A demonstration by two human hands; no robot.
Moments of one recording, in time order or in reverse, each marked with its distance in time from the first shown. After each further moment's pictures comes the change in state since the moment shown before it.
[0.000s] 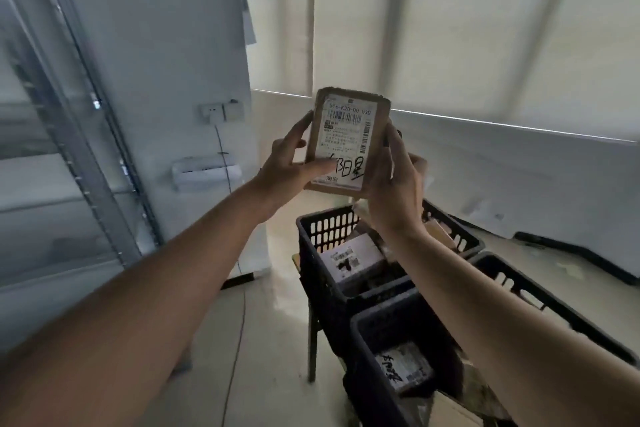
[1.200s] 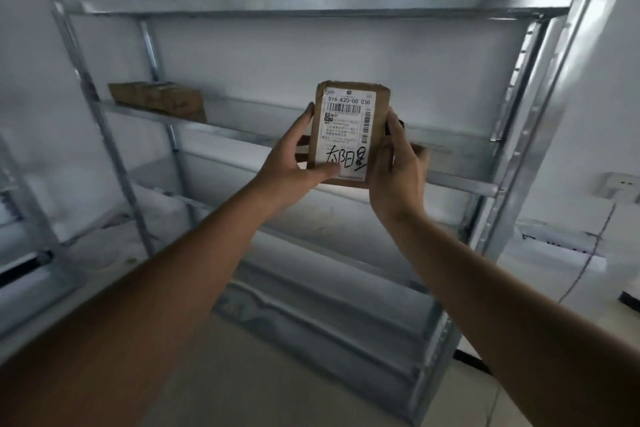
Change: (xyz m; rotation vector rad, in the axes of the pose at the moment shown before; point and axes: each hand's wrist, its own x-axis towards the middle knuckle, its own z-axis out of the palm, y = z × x) left_hand -0.333 -0.041 -0.673 0.416 0.876 -0.133; right_hand -0.280 -0.413 0.609 0.432 -0.689 -0.222
